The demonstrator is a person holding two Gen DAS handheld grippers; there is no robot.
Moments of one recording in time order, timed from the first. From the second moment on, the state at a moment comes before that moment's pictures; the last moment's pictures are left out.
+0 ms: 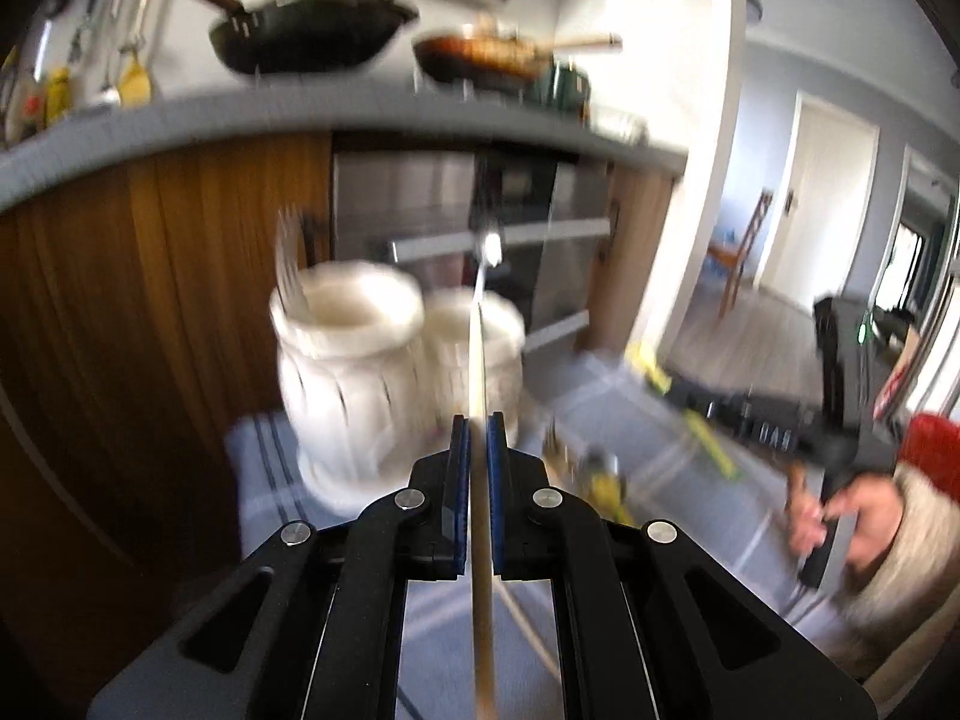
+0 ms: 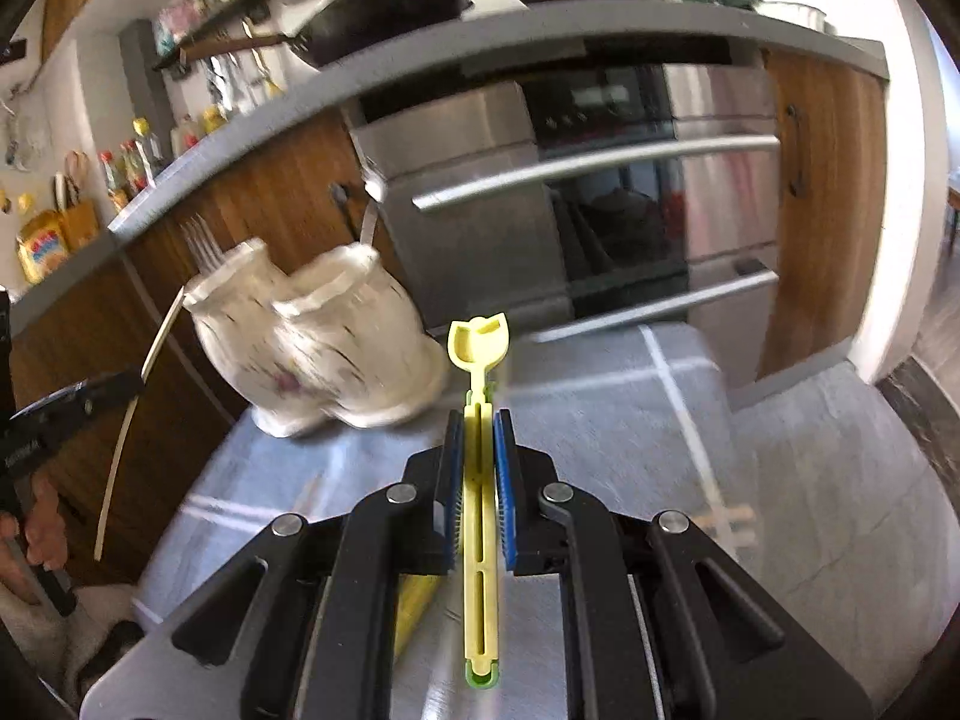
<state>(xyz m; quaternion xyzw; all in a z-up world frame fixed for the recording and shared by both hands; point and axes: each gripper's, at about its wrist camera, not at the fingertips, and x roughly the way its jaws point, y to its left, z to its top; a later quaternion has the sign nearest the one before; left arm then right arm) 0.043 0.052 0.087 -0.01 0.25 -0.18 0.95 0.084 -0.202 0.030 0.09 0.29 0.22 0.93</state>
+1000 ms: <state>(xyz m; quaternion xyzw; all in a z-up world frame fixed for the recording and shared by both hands) 0.162 0.066 0.140 -0.03 0.07 -0.11 0.99 0.205 -0.101 0.080 0.19 0.18 0.31 0.92</state>
